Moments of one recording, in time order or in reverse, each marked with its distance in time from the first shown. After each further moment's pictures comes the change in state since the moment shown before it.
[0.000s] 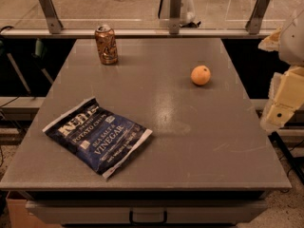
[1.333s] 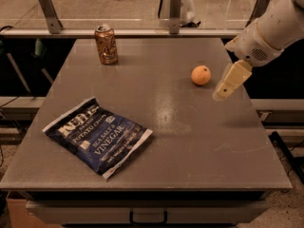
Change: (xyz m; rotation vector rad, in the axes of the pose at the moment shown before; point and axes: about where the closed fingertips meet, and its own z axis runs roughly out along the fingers) arm -0.034 -0.105 0.110 0.004 -0.256 0.108
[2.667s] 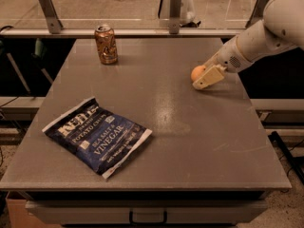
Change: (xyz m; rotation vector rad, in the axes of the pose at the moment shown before) arm -0.008 -0.049 0.089 -0.050 -0.164 0.151
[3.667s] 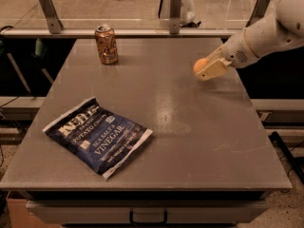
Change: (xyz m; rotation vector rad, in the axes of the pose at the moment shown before) arm -0.016 0.005 -0.025 -0.001 -0.076 0.001
